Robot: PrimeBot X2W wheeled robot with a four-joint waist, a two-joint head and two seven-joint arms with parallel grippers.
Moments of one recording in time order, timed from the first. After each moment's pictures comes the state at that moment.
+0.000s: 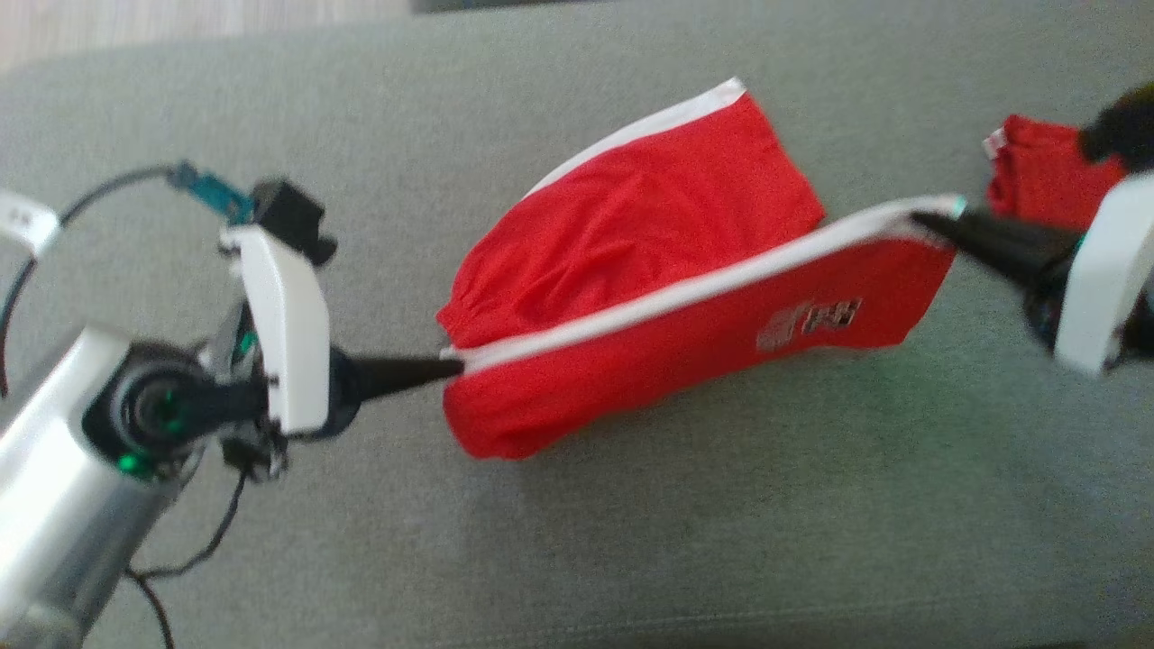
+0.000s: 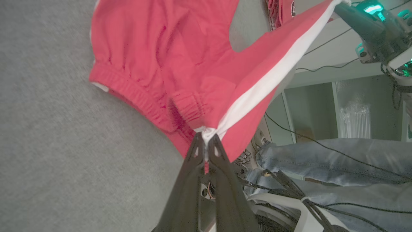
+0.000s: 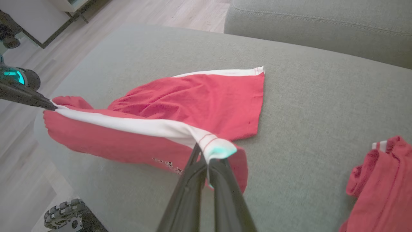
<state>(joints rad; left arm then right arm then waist) -0.57 0.61 -0.66 0.01 -1.43 0.03 0.91 -0.93 -1.02 1.17 0.02 1.35 0.12 0.33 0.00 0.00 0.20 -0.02</state>
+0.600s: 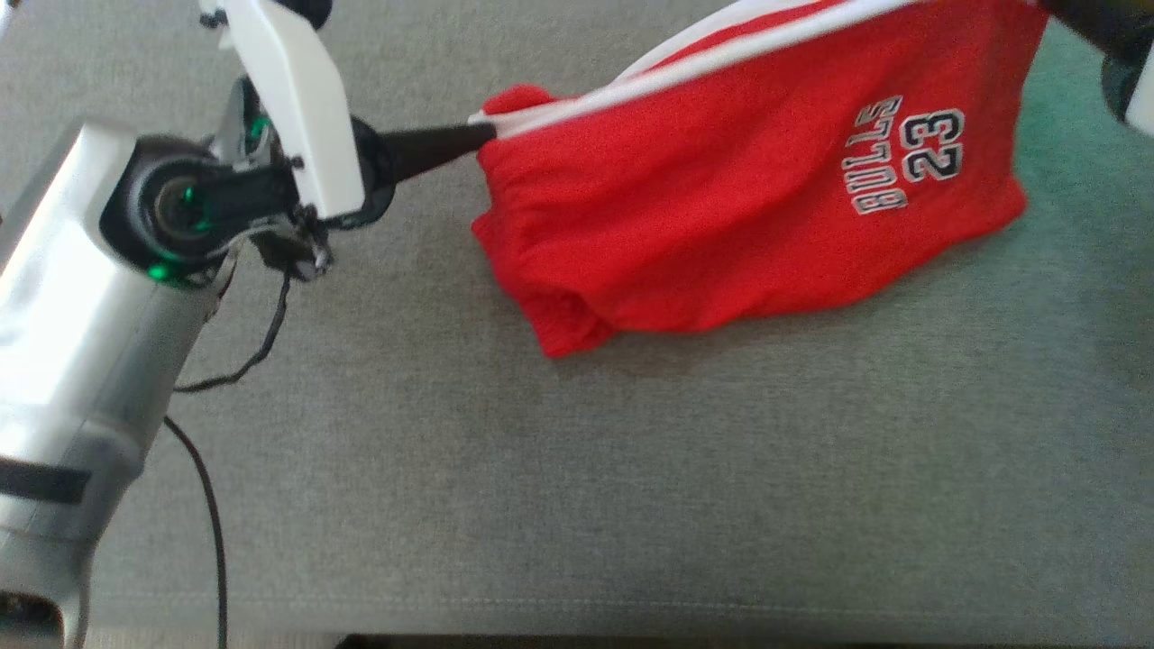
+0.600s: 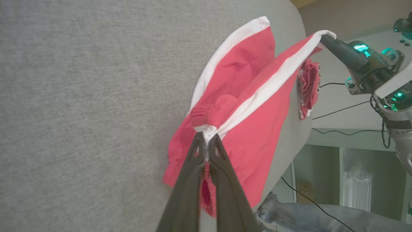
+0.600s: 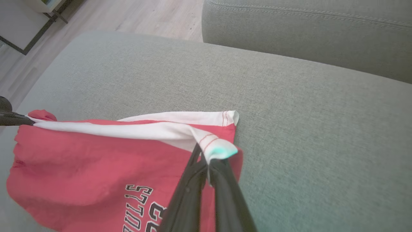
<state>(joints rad) -0.92 0.41 -0.63 0.26 -1.36 0.03 0.84 -1.28 -0.91 1.20 0.31 1.39 0.12 0.40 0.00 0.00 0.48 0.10</state>
